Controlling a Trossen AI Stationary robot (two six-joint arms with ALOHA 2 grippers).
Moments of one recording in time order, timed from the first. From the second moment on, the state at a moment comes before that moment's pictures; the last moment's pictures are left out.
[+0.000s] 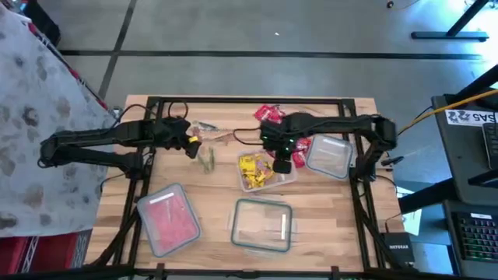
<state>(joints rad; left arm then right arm) 0.22 0.88 0.74 -0.66 -0.19 -0.67 -0.16 1.72 1.36 -1.08 -0.16 0.10</state>
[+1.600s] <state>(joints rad) 0.22 0.89 0.74 -0.67 -0.19 -0.70 -0.53 1.86 1.35 -0.96 0.04 0.39</state>
